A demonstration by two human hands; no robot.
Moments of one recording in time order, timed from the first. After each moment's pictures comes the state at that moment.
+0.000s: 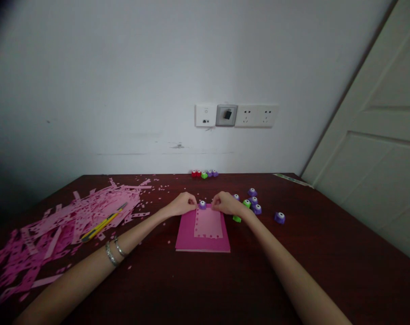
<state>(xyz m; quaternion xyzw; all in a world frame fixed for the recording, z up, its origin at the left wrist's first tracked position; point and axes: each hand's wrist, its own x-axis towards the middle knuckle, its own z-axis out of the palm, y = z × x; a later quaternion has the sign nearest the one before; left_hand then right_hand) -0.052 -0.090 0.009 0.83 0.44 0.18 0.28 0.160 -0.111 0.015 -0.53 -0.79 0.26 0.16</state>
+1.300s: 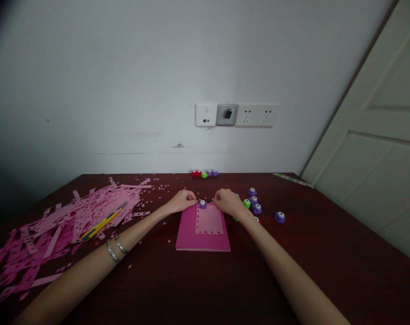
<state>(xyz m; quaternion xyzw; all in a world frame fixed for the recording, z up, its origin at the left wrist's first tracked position) -0.056 -0.080 0.001 0.81 0.45 0.23 0.29 0.151 -0.120 0.024 -0.64 -0.75 0.11 0.15</state>
